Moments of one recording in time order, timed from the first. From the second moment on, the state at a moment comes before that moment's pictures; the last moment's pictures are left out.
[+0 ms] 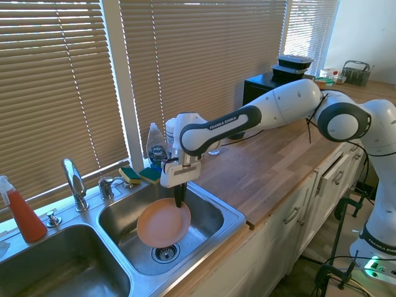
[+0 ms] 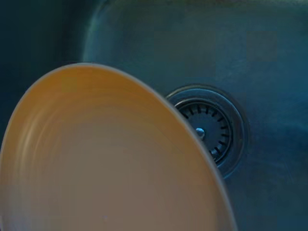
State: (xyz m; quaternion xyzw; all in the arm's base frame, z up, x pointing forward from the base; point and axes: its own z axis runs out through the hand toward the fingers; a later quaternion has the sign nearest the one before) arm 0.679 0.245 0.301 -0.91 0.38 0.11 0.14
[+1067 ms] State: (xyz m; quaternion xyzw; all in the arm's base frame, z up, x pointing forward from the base) arm 0.689 0.269 0.262 -0.91 0.39 0.13 0.11
